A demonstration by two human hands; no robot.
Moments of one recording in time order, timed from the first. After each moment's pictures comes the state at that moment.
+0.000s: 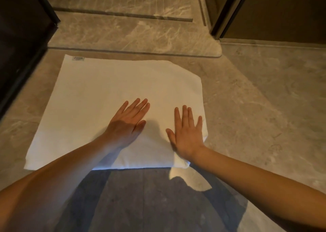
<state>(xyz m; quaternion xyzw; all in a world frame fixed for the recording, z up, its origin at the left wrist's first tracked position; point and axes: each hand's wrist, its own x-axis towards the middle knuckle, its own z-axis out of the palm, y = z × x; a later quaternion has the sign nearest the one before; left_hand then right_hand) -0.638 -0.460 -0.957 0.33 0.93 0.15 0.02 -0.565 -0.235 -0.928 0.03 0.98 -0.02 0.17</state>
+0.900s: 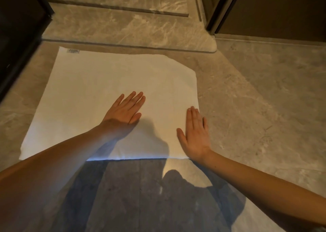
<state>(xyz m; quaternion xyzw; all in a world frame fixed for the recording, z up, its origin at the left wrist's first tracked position) -0.640 -0.463 -0.960 0.32 0.94 0.09 0.07 -0.524 -0.194 -0.944 0.05 0.99 -0.07 0.11</state>
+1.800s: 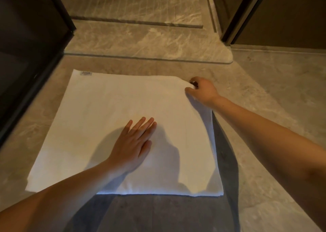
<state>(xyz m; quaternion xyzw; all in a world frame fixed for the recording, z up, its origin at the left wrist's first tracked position) -0.587 -0.475 -0.954 0.30 0.95 0.11 0.06 -0.726 -0.175 -0.904 0.05 0.96 -0.24 0.08</state>
